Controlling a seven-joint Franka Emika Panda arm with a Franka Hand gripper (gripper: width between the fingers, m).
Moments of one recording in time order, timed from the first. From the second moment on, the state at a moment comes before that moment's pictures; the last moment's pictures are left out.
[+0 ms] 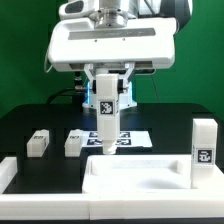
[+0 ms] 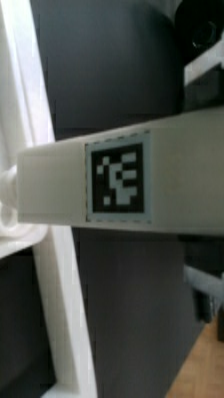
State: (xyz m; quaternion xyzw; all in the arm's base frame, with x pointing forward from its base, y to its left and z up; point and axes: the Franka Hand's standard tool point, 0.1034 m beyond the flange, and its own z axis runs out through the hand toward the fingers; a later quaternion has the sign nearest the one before) arm 0.593 -0.033 0.165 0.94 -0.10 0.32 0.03
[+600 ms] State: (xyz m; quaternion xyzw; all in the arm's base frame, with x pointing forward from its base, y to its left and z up) arm 0.623 -0.053 0.165 0.95 -0.12 0.27 0.01
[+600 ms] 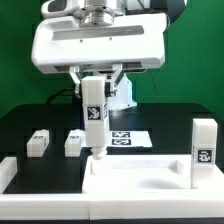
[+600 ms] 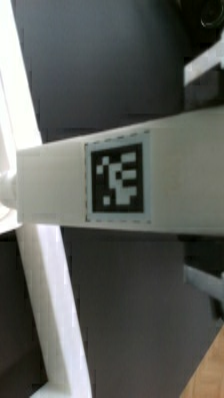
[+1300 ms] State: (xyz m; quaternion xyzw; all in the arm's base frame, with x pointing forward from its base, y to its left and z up) arm 0.622 -0.050 0.127 0.96 -0.11 0.26 0.02
